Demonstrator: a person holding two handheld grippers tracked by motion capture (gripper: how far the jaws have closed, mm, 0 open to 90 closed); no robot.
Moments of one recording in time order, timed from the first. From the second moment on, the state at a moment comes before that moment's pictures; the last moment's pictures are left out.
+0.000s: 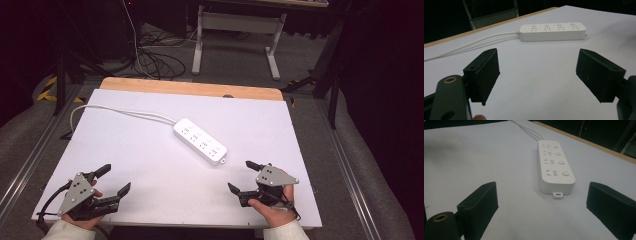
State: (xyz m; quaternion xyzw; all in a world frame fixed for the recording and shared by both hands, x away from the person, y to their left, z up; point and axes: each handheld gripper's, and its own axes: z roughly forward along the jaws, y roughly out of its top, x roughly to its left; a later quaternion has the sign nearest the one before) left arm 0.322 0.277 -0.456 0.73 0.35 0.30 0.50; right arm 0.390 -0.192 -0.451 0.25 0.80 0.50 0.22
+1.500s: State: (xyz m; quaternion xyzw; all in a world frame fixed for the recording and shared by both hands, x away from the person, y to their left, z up) left arm 0.321 0.276 -0.456 0.73 0.35 0.32 0.49; right arm 0.398 -0.173 -0.426 0.24 0.80 0.51 0.20
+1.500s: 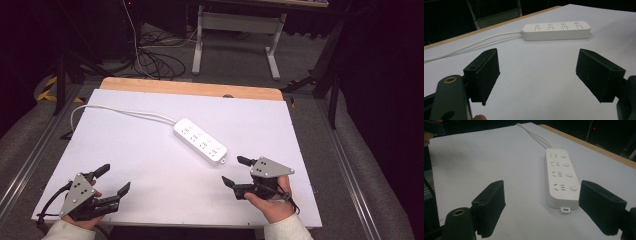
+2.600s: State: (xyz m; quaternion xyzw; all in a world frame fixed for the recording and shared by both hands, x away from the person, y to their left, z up) left arm 0.321 0.277 -0.456 0.73 0.35 0.32 0.49; right arm 0.438 -0.134 -0.377 0.22 0.82 0.48 0.20
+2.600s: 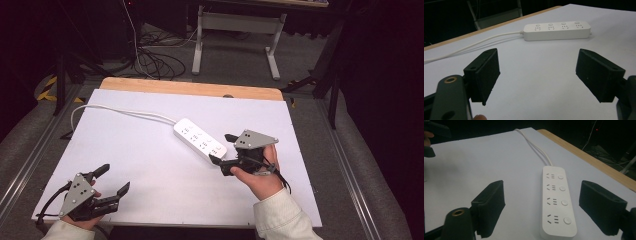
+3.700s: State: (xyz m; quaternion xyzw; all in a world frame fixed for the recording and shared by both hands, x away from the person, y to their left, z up) left arm 0.321 0.278 -0.456 0.73 0.35 0.32 0.49; right arm 0.496 -0.101 -0.385 0.27 0.82 0.47 0.17
